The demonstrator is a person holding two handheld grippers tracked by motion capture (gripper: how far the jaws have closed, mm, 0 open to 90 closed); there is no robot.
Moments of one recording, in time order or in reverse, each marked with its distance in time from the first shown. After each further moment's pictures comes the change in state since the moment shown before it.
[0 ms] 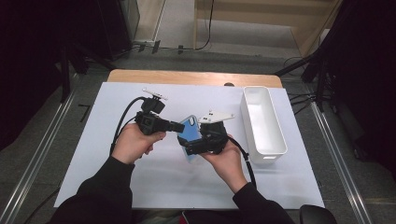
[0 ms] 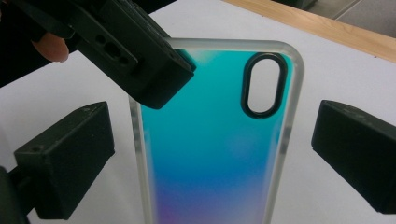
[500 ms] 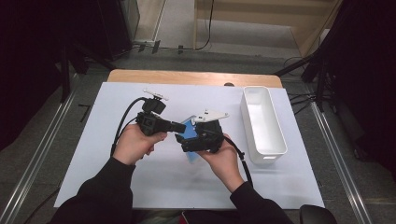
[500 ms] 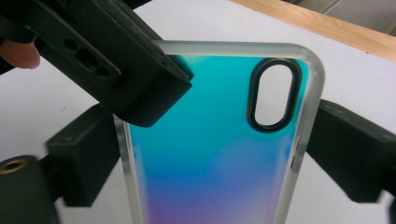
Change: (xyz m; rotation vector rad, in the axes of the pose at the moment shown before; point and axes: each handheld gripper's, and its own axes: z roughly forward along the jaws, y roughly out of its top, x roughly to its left) left arm -0.002 0.000 0.001 -0.009 -0.016 -0.004; right arm 0.005 0.004 0.010 0.028 -0.050 0.007
